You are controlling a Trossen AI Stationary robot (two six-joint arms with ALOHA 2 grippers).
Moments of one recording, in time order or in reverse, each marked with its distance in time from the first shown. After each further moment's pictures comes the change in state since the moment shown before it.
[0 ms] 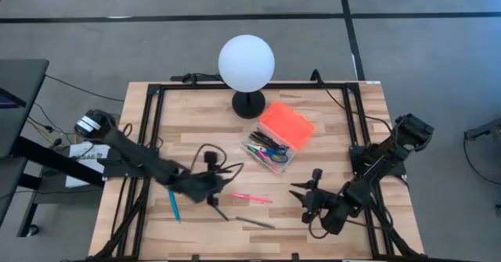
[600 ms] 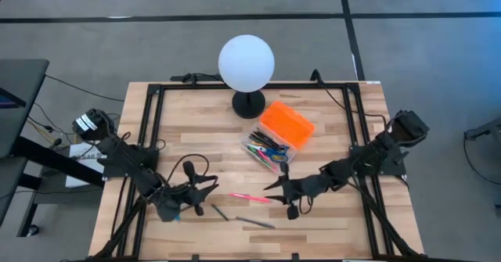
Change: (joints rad) left arm -0.276 -0.014 -0.183 0.271 -0.399 0.008; right arm -0.327 0.000 0.000 0.529 -0.684 -0.368
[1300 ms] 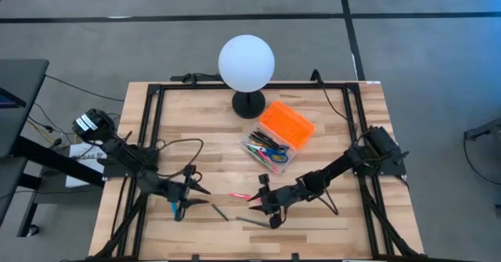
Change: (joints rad) left arm 0.032 0.000 -0.369 0.974 0.570 0.265; right arm -0.051 0.361 0.220 0.048 -0.098 -0.106
